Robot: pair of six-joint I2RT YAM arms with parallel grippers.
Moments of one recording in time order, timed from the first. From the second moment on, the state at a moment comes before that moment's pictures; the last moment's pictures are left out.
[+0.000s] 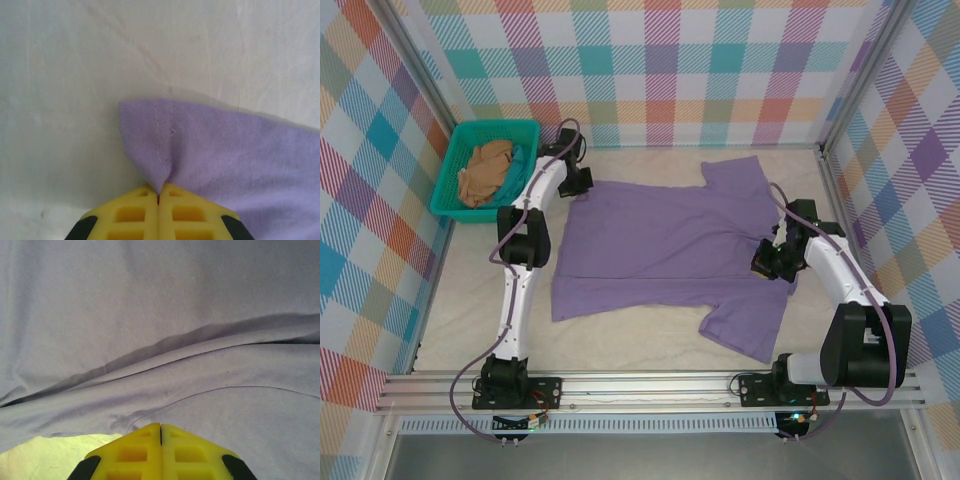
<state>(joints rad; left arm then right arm) -0.16 2.64 2.46 -1.03 0.02 -0.39 -0.03 1.35 0.95 -0.94 -0.34 0.39</state>
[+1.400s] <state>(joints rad) -0.19 2.18 1.84 -0.85 0.11 -0.41 -0.12 2.47 2.19 -1.21 -0.05 0.33</state>
